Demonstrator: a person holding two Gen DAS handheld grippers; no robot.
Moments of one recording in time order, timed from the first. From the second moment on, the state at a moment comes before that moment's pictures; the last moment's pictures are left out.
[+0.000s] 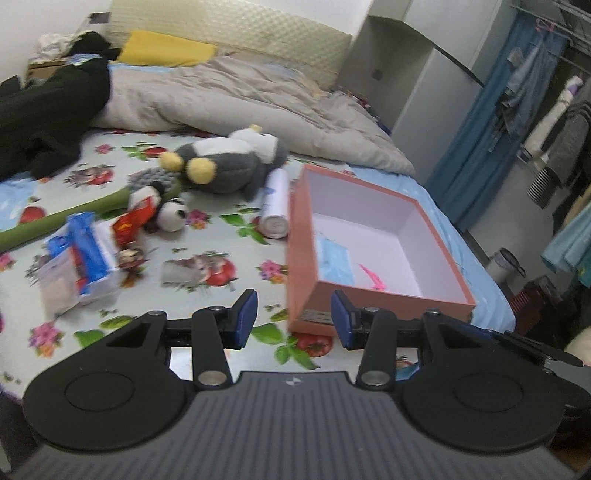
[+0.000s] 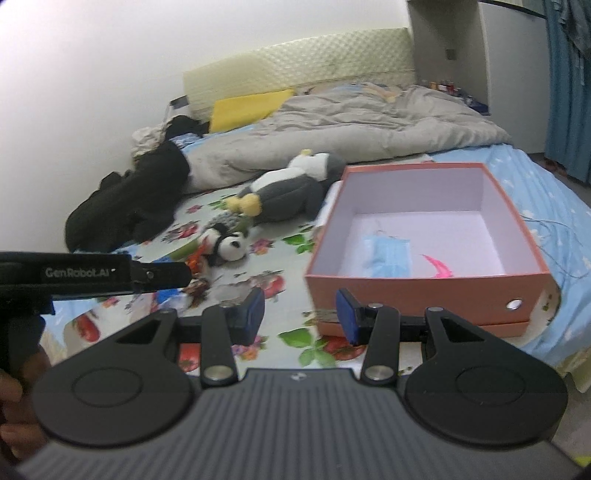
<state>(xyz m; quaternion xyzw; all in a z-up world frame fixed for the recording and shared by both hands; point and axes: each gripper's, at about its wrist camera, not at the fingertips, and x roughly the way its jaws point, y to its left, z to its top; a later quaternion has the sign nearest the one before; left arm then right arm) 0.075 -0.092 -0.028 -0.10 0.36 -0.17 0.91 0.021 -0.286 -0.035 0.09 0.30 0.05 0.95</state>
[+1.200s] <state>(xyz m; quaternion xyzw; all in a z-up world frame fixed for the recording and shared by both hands) 0.095 0.060 -0.116 -0.16 0.39 0.00 0.91 0.098 -0.197 -0.106 0.00 0.34 0.17 0.92</state>
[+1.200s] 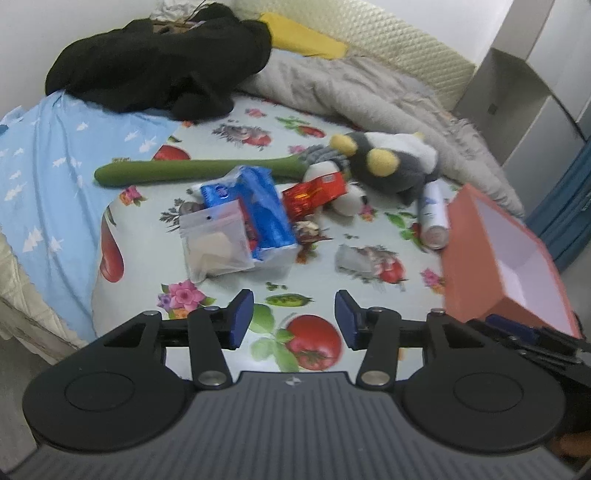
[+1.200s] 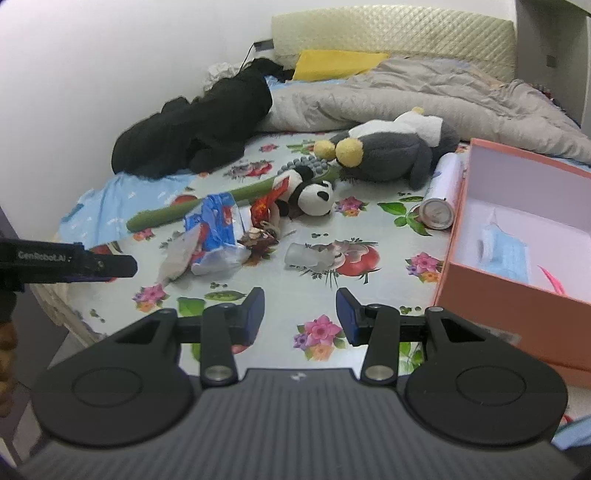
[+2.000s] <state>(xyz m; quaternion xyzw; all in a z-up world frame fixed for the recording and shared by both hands) 0.200 0.082 -0.202 -0.14 0.38 0.07 0.91 0.246 -0.170 -0.185 -0.05 0.37 0.22 0.90</state>
